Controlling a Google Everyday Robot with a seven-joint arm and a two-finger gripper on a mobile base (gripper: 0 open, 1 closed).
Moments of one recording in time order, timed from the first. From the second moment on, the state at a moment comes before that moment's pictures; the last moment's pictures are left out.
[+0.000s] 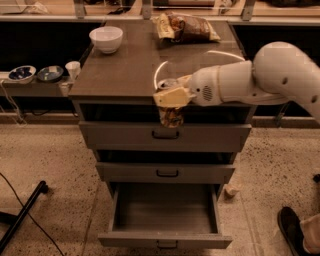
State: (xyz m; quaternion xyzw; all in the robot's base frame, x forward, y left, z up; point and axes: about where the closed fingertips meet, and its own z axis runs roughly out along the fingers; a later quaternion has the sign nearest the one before) arm 0.587 -0.021 0.884 -0.41 0.72 0.36 0.43
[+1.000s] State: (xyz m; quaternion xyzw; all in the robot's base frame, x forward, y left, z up) arm 0.594 -0.060 0.726 -0.41 0.69 0.36 0.47
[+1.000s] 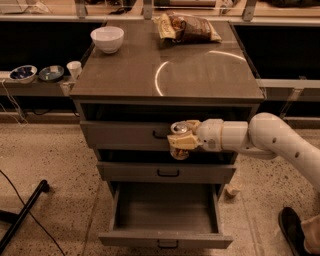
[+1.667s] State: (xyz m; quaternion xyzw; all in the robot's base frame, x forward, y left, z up) arm 0.589 -0.058 0.678 -0.40 0.69 0.36 0.48
